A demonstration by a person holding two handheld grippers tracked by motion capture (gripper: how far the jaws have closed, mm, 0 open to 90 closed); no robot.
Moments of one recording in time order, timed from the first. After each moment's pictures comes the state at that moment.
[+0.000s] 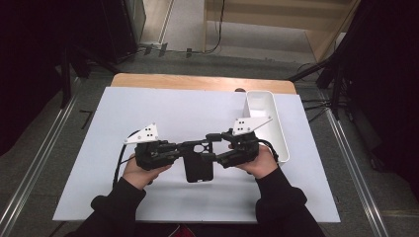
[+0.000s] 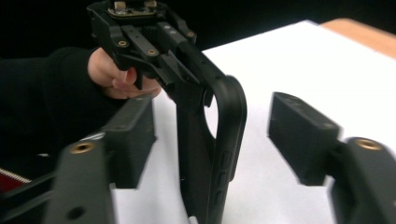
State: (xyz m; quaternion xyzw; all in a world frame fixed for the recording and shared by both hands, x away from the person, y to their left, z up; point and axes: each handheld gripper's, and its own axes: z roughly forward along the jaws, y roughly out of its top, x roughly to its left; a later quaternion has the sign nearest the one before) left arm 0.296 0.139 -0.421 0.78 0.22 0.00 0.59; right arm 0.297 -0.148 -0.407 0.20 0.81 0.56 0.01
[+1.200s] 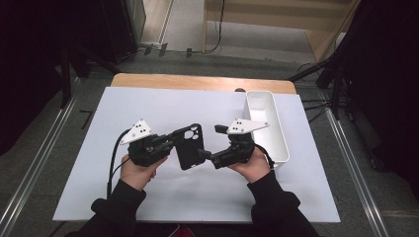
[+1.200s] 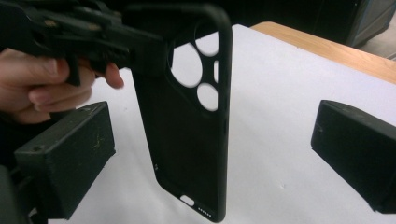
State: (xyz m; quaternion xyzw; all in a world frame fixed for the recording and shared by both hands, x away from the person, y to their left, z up) left arm 0.290 0.145 -0.408 0.74 0.32 0.11 0.58; right arm 0.295 -0.134 -0.418 0.30 0.78 0.54 0.09
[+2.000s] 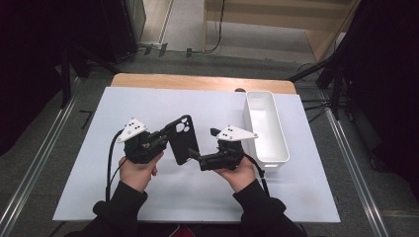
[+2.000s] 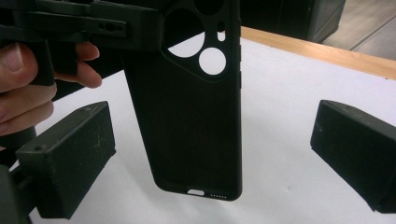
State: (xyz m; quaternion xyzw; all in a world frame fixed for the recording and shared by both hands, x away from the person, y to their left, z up) left arm 0.291 0.149 -0.407 0.70 0.41 0.15 0.56; right arm 0.283 -0.106 -0.435 0.36 0.75 0.54 0.14
